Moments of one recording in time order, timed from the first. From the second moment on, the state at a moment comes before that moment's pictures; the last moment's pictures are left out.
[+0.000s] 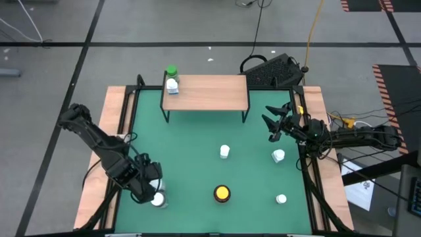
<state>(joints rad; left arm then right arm) -0.74 1.39 1.13 -1.16 -0.15 -0.97 -0.16 0.70 0.02 1.08 0.26 -0.09</state>
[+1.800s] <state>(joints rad) -0.06 1.26 1.45 -1.41 -0.15 -0.51 -0.16 0.70 0.02 1.06 0.26 -0.08</state>
